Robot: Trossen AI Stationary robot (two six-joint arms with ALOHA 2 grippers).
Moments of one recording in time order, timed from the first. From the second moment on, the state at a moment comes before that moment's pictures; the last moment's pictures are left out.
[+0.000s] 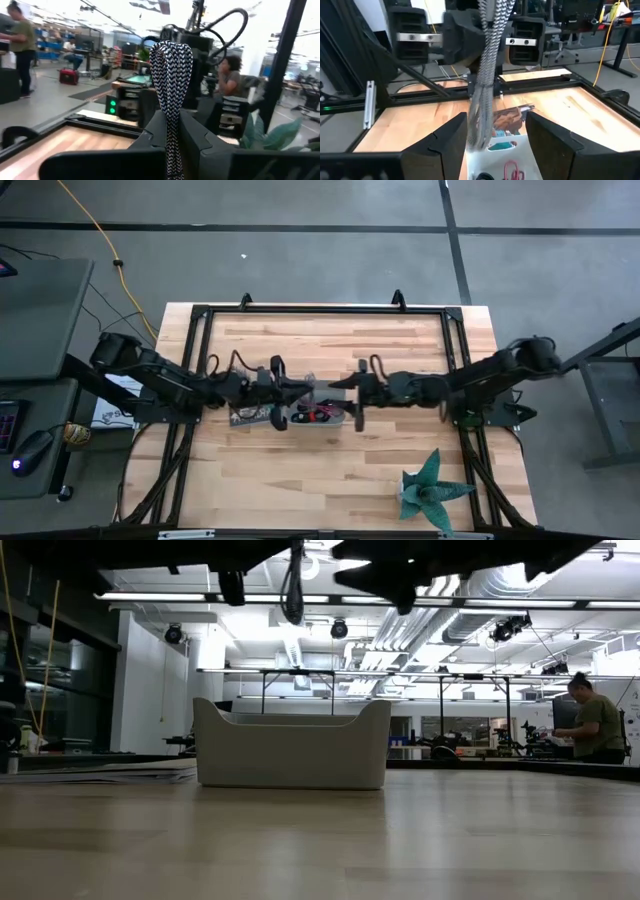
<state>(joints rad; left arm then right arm) -0.08 1.39 0.52 1.06 -0.32 -0.09 0.17 1.43 0.73 0.61 0.23 0.09</state>
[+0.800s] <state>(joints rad) -0.12 1.44 0.58 1.08 -0.33 -0.05 0.17 1.57 0.83 0.67 0.14 0.16</state>
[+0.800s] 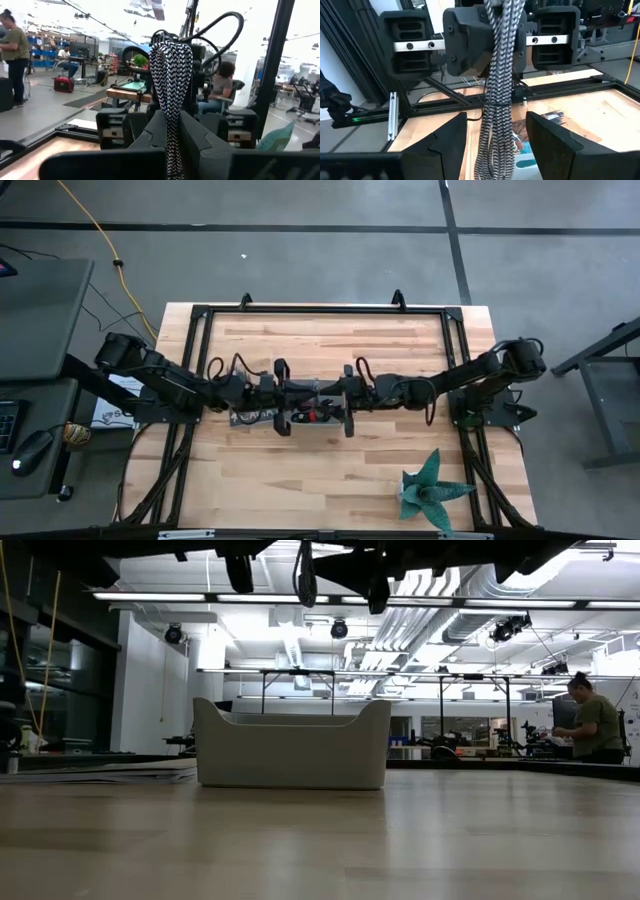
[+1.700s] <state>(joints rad) -0.12 1.51 0.58 1.16 -0.31 -0.05 0.15 1.59 0.83 0.68 0.12 0.18</state>
